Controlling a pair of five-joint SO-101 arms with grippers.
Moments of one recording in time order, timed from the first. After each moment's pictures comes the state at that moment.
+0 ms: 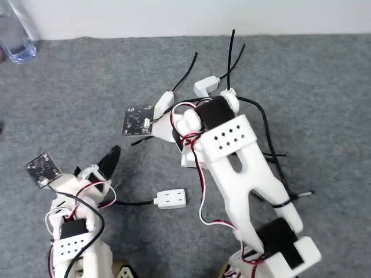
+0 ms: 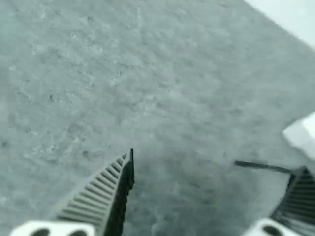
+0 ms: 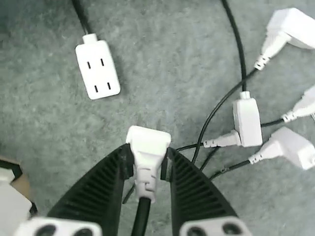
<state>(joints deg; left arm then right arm) -19.3 -66.9 96.7 22.2 24.7 -32.0 -3.7 -9.6 99.9 56.2</state>
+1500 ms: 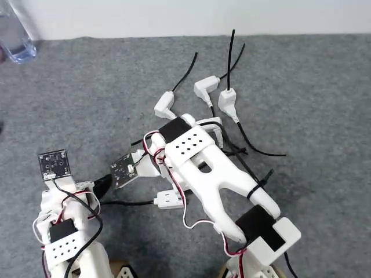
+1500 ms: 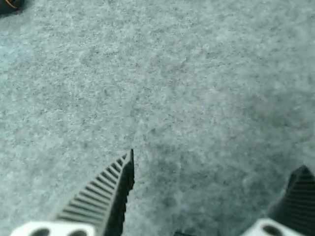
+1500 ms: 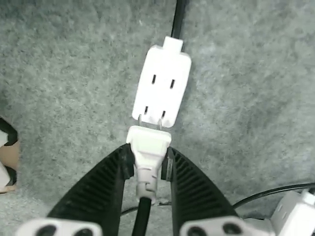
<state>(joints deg) -29.8 -66.9 94.0 34.1 -6.4 -40.4 5.8 5.2 90.2 70.9</state>
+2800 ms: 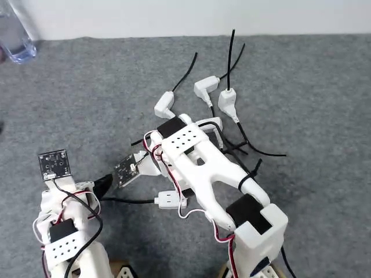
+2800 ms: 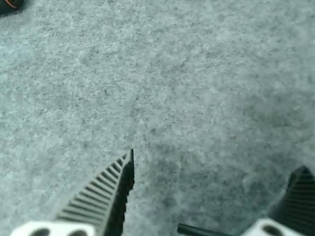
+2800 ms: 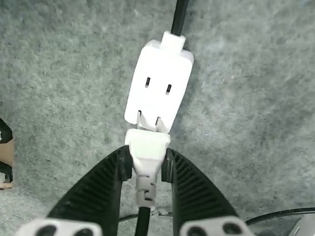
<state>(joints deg) -29.8 -66.9 94.0 34.1 -6.4 -38.9 16.5 4.0 88.3 72.7</state>
